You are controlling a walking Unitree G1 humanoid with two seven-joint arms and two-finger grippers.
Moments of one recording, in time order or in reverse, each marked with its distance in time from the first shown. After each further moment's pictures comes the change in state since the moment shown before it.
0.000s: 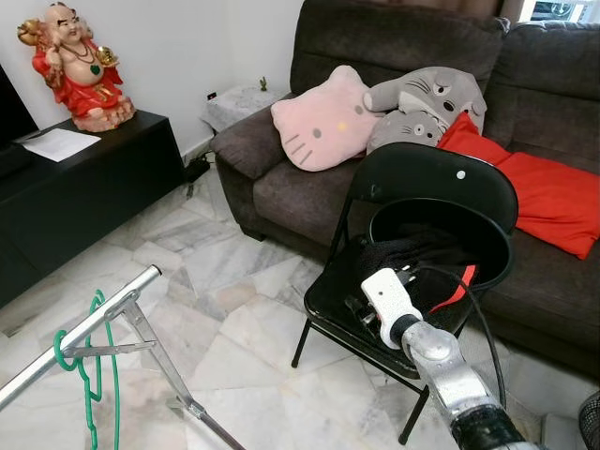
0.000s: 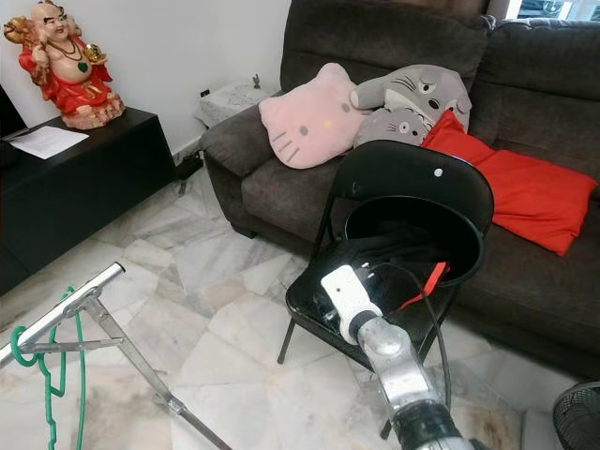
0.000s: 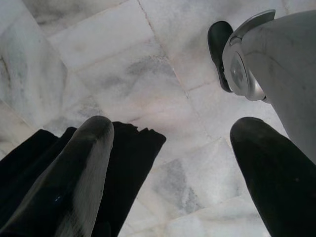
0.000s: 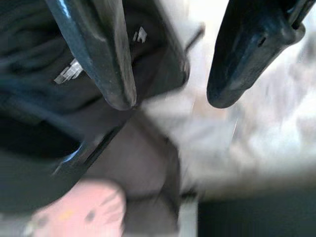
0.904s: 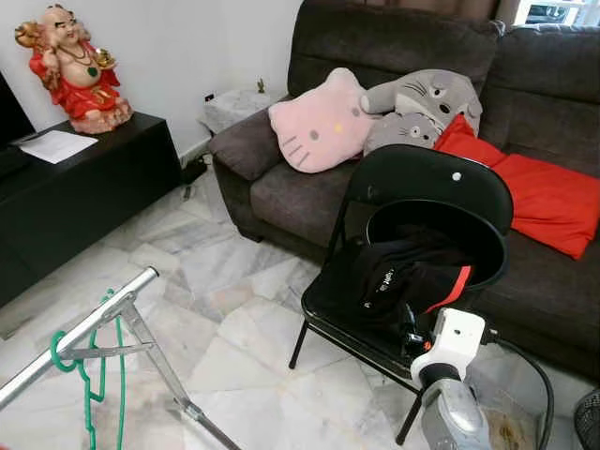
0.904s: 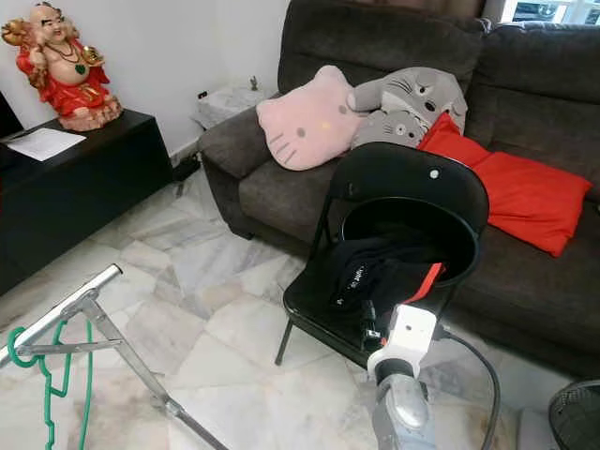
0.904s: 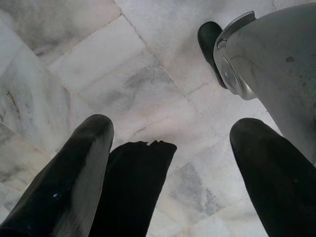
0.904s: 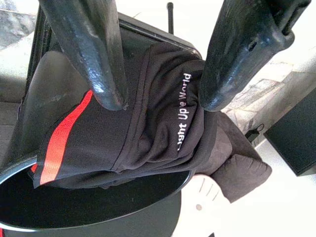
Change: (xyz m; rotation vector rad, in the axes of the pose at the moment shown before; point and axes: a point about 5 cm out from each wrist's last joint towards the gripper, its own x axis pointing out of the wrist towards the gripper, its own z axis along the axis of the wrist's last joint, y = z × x) left arm 0.000 -0.001 0.004 0.162 -0.027 -0.055; right arm -0.053 0.009 -0.041 0.550 -0.046 -0.399
